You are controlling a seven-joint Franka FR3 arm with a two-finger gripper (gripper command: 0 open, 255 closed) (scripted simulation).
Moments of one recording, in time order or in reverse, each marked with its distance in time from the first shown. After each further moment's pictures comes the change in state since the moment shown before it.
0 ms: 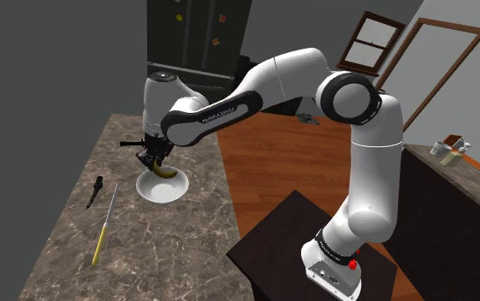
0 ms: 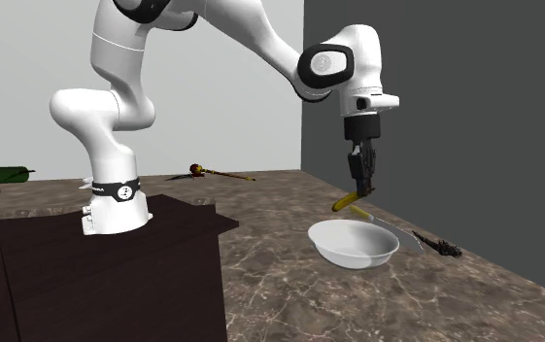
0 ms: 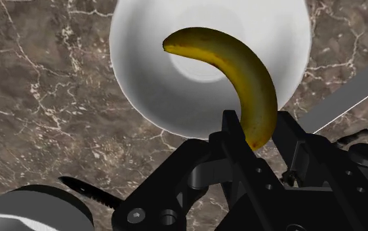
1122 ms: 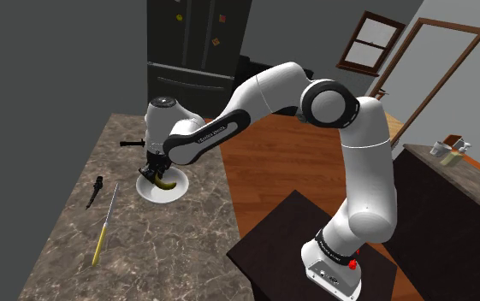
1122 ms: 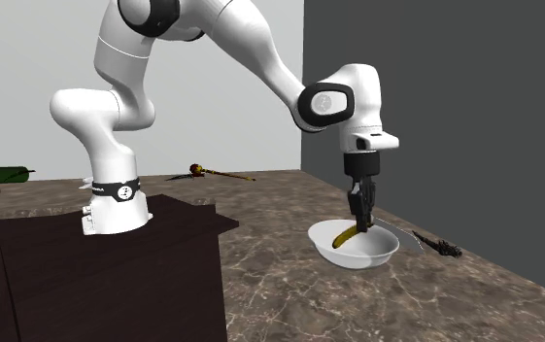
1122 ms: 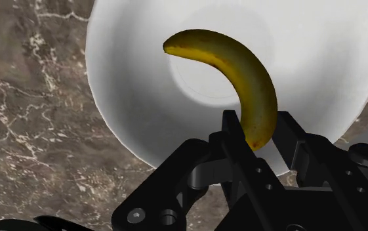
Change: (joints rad) arm 0.016 0.127 -0.050 -0.008 -0.062 0.130 0.024
